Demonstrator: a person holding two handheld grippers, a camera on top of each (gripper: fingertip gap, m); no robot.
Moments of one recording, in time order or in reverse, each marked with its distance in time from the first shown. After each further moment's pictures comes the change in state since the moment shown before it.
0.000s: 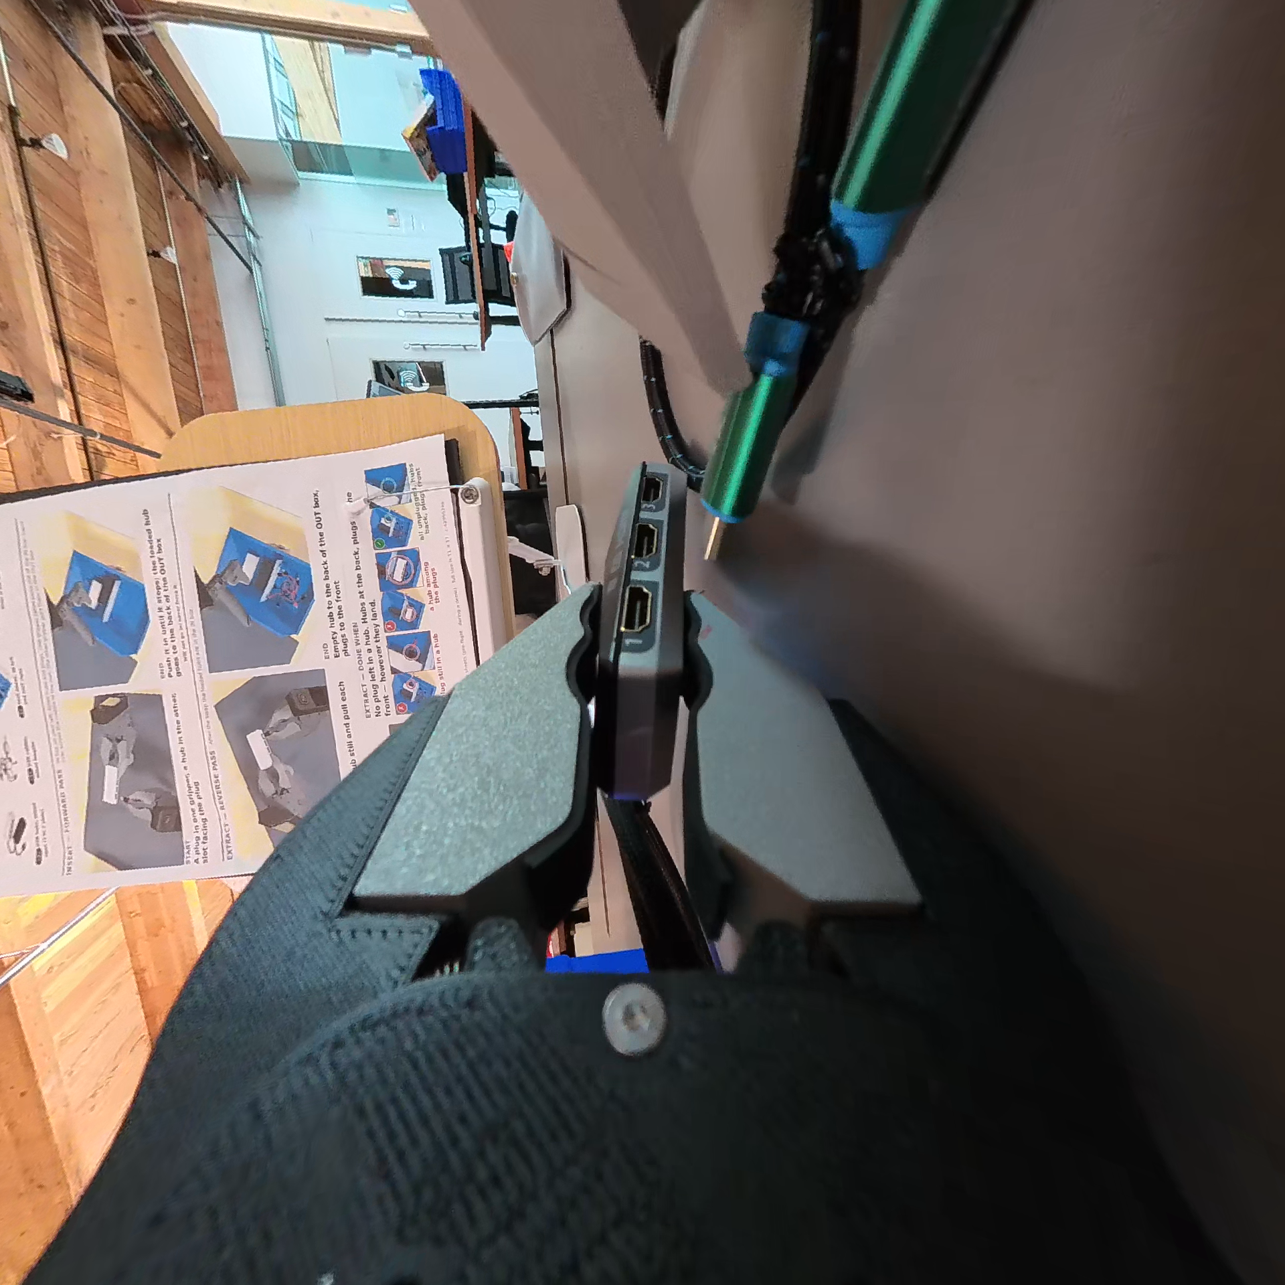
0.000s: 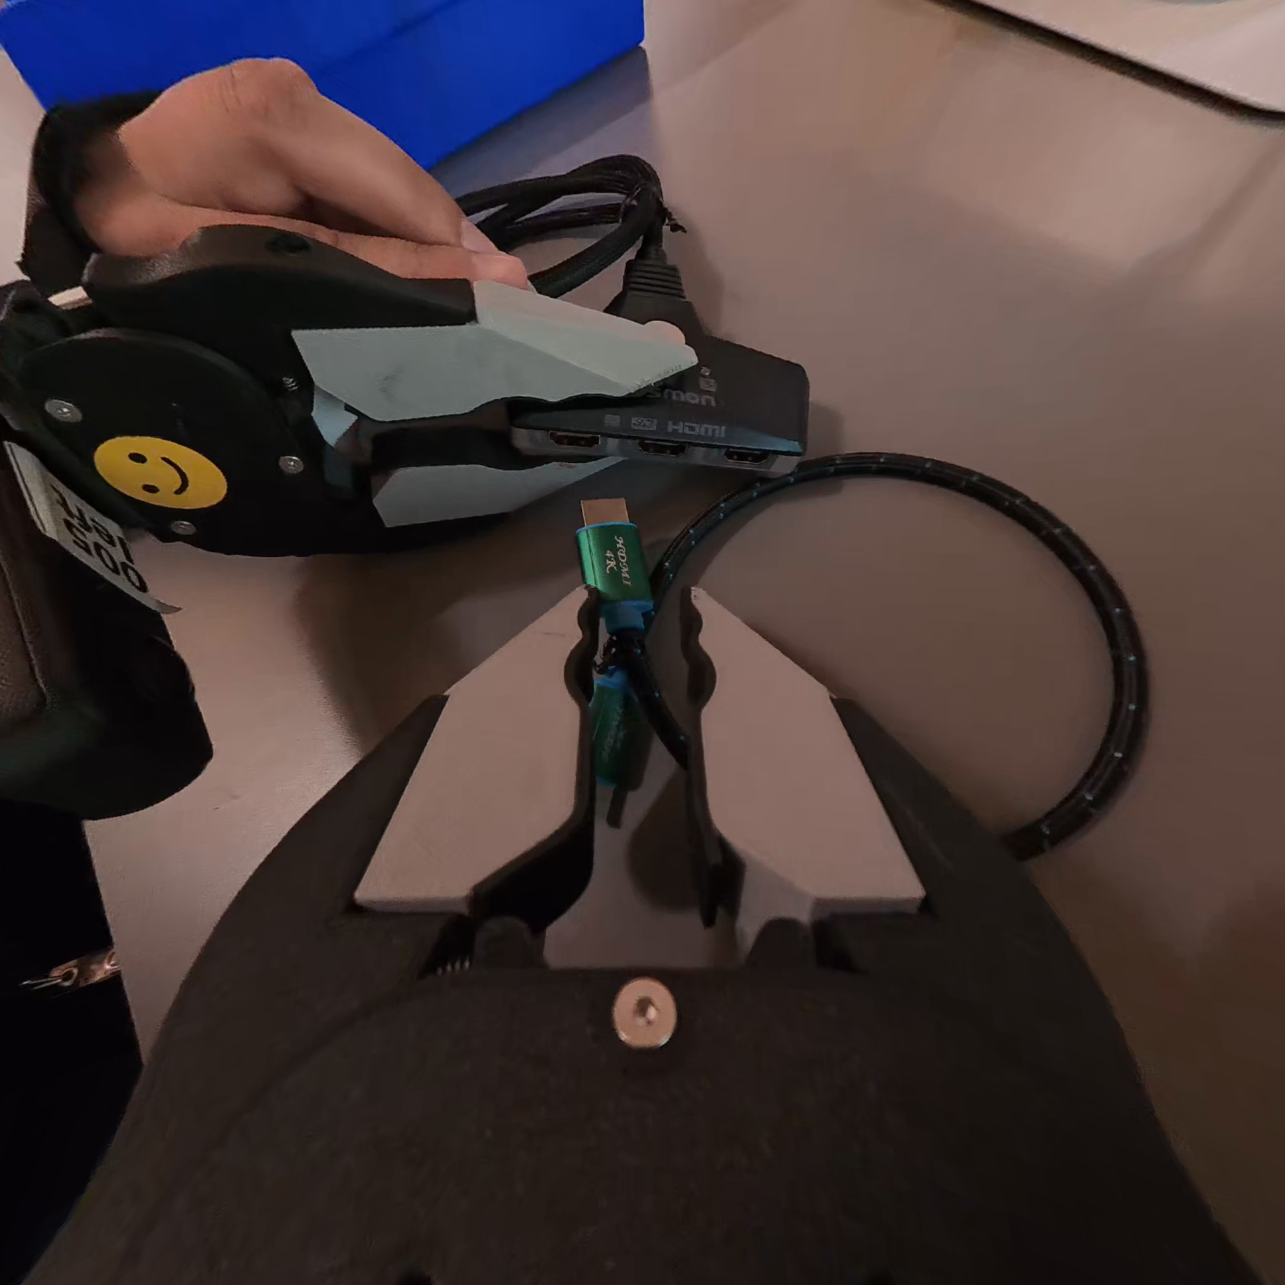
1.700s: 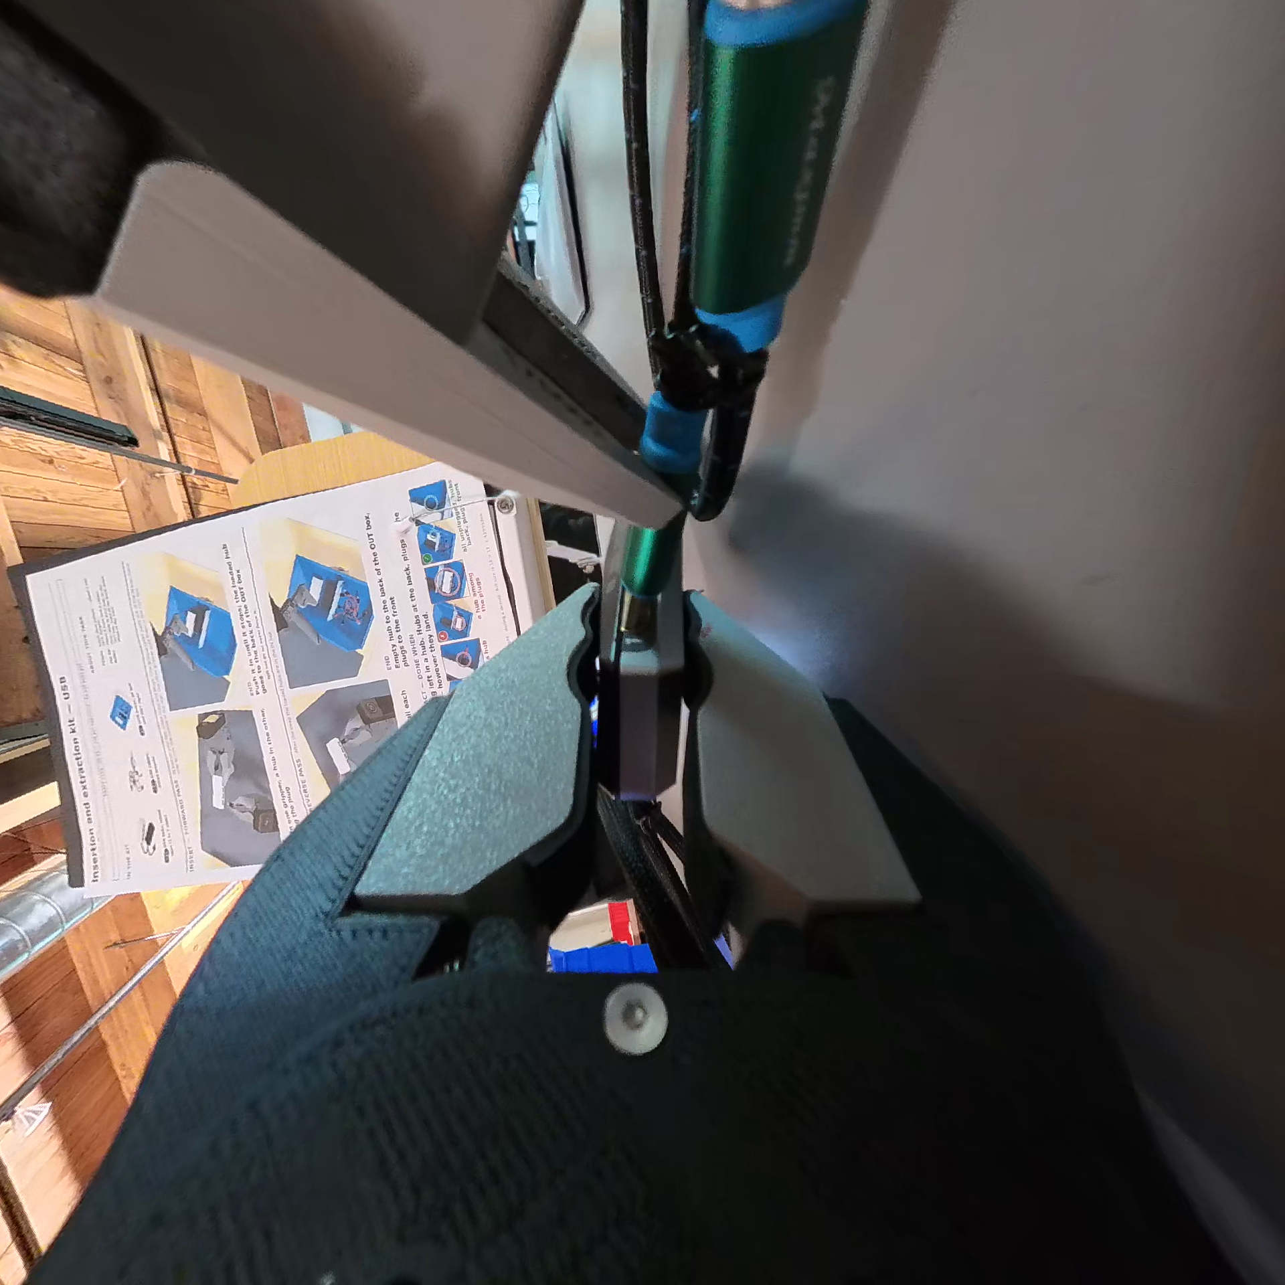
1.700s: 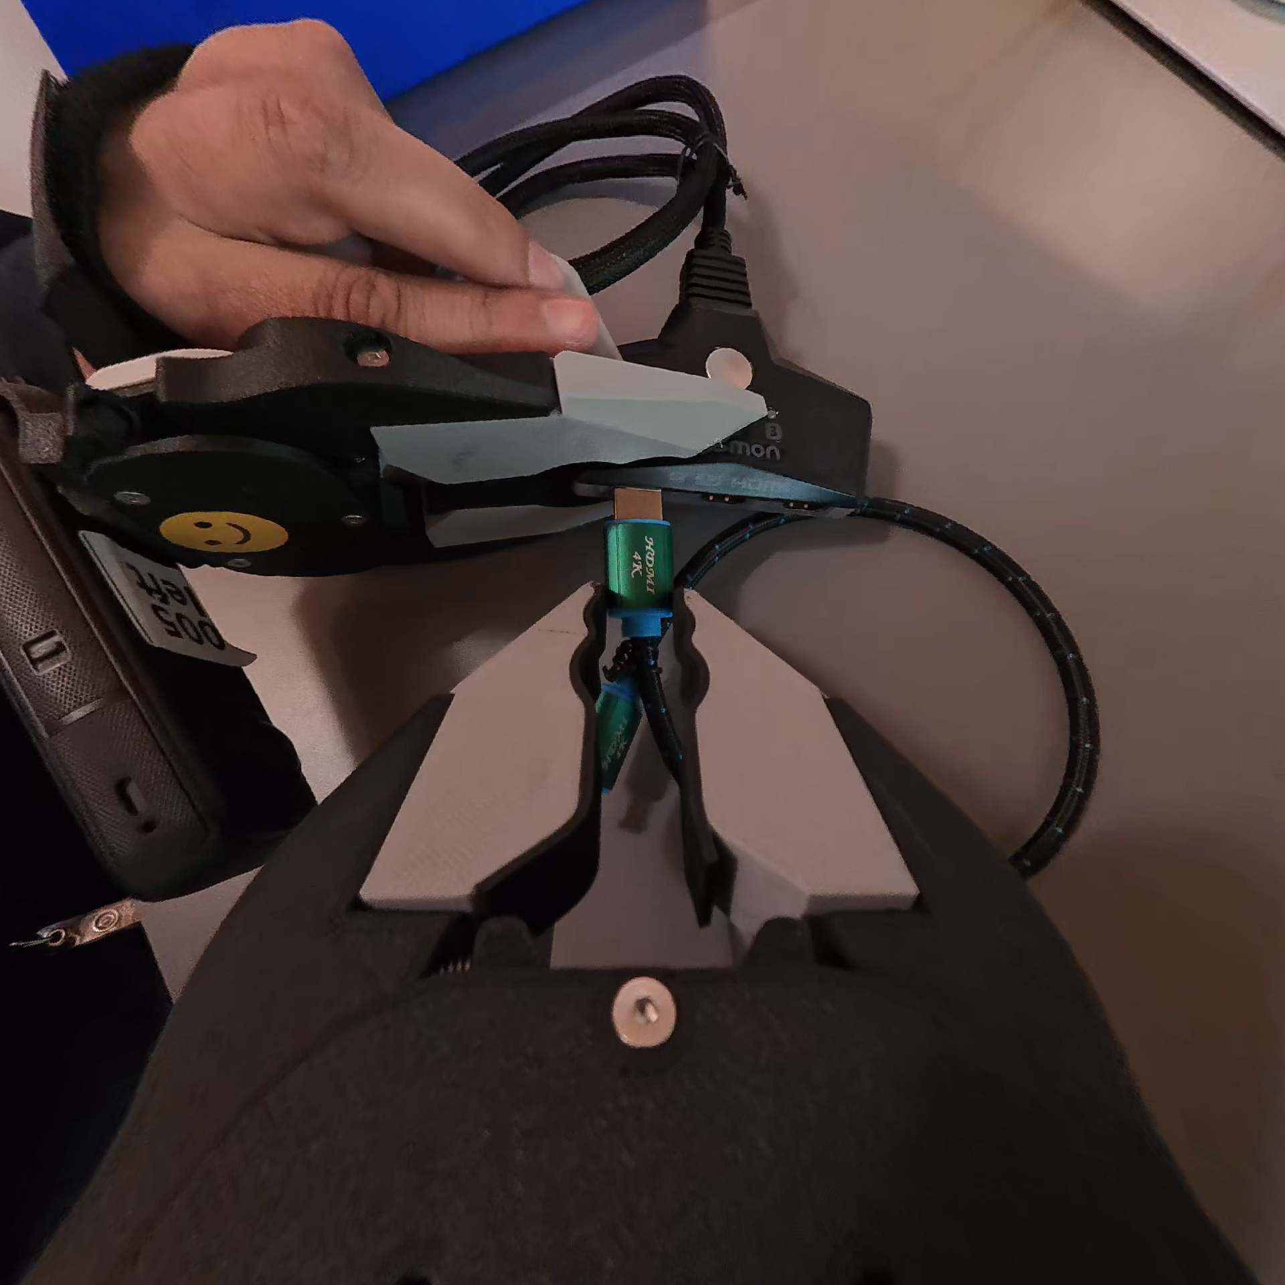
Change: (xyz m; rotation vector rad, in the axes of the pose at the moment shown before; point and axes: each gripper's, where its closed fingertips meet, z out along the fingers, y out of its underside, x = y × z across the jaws) left arm -0.002 -0.004 0.000 -0.029 -0.061 0.116; right arm -0.016 -0.009 0.005 -0.133 0.019 -0.107
